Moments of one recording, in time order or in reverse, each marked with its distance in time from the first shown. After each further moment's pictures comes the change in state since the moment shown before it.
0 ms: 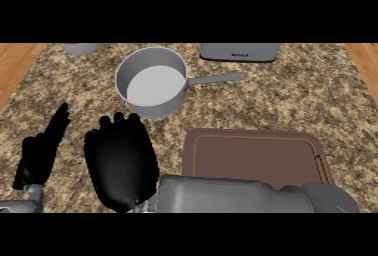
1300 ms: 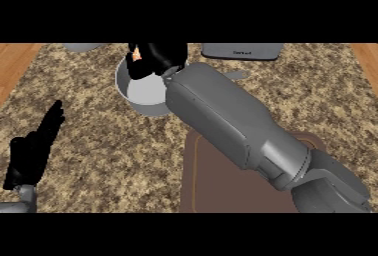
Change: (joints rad) left arm 0.009 -0.005 0.044 -0.053 -0.014 -0.040 0.021; right arm -0.272 0.002 -0.387 0.746 -0.250 -0.346 -0.585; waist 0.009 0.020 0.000
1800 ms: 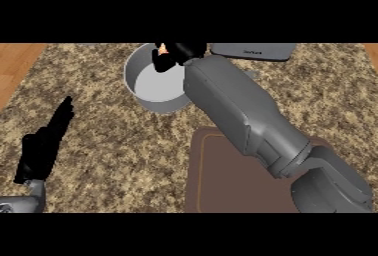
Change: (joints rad) left arm -0.036 -0.023 -0.025 0.017 -0.018 -0.010 -0.013; right arm -0.047 0.000 -0.028 0.279 -0.045 -0.010 -0.184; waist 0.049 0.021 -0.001
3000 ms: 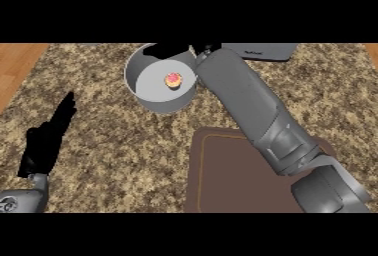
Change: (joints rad) left arm -0.038 -0.012 0.006 0.025 -0.014 -0.003 0.006; right arm 0.053 0.000 -0.383 -0.012 -0.442 -0.050 -0.453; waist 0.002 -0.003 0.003
